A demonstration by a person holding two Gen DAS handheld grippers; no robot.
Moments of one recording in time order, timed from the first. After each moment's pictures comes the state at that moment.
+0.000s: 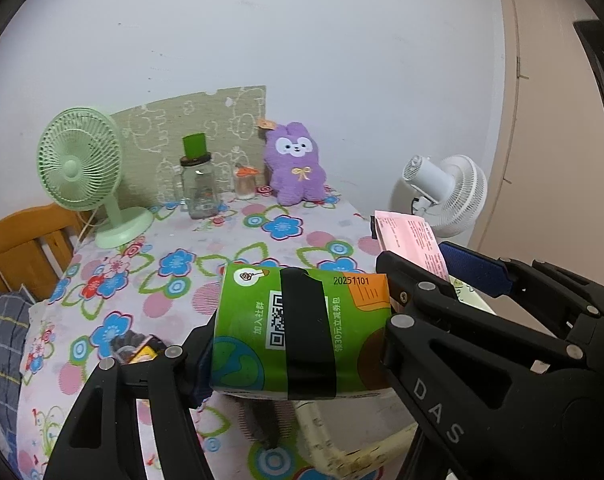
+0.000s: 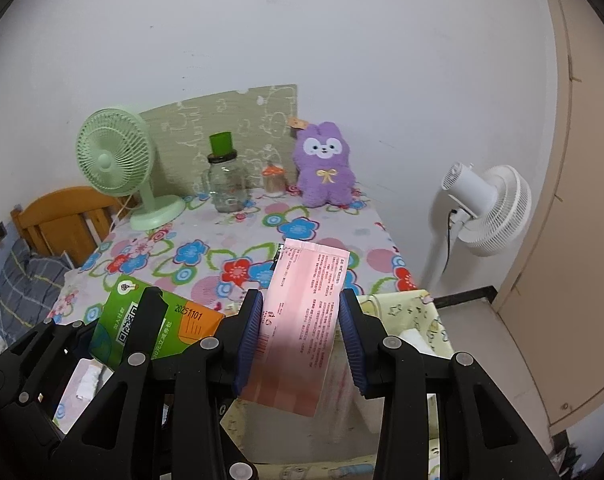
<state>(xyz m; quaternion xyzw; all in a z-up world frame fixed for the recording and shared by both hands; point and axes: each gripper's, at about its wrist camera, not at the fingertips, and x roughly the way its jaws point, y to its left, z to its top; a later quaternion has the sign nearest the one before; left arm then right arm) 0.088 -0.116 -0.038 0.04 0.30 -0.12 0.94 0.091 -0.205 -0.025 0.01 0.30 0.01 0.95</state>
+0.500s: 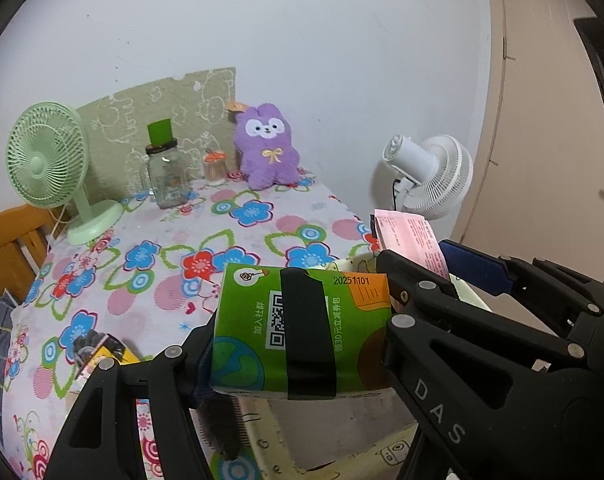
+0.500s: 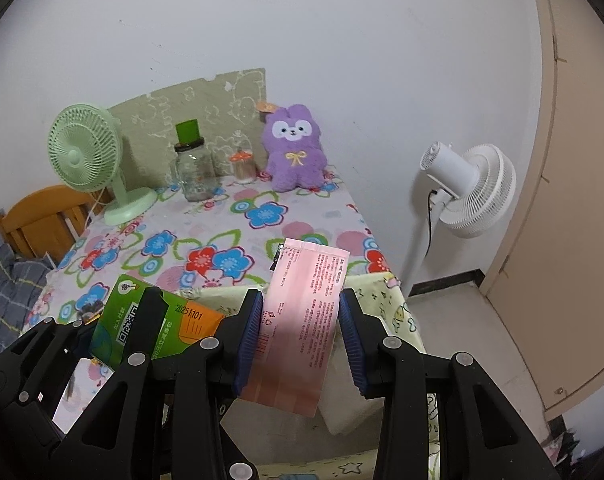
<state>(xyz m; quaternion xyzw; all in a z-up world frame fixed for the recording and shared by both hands) 0.104 -0.148 -0.061 0.05 0.33 -0.15 0.93 0.103 -0.238 -0.047 0.02 0.32 -0.02 0.95</state>
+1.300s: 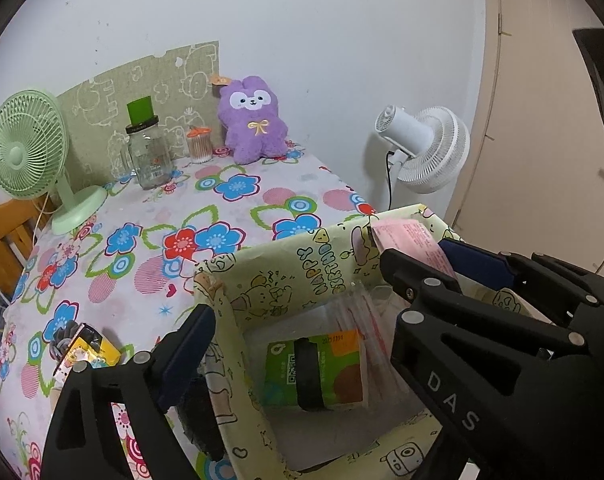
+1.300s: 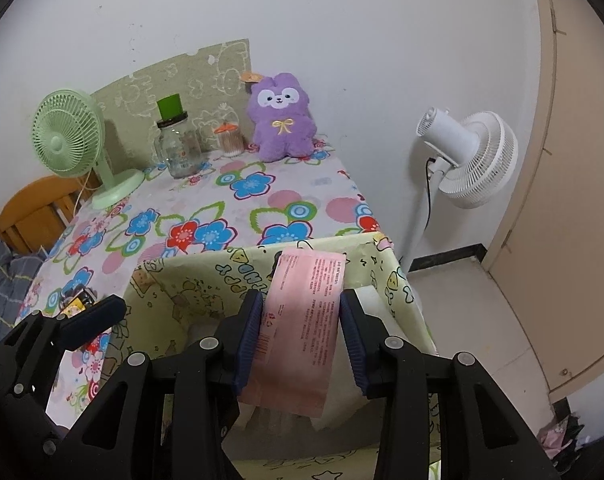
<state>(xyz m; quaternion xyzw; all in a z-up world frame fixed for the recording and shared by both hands) 0.116 -0.156 -0.085 0.06 0.36 -0.17 0.92 0.115 -0.255 -0.076 0.03 0.36 -0.02 0.93</state>
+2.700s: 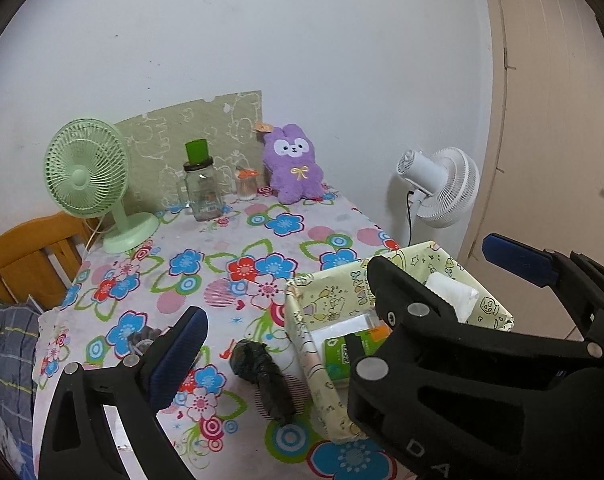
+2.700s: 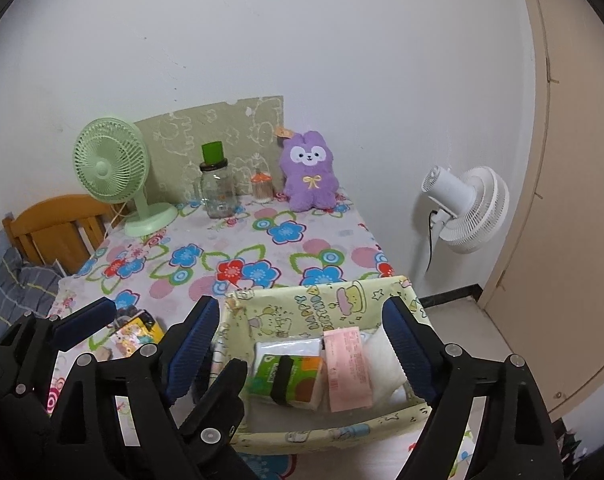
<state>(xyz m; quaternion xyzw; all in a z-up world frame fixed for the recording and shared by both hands) 0.060 -0.098 -0.029 0.06 0.30 -0.13 0.94 0.055 -0.195 -0.014 0.01 0.28 -0.02 0.96</state>
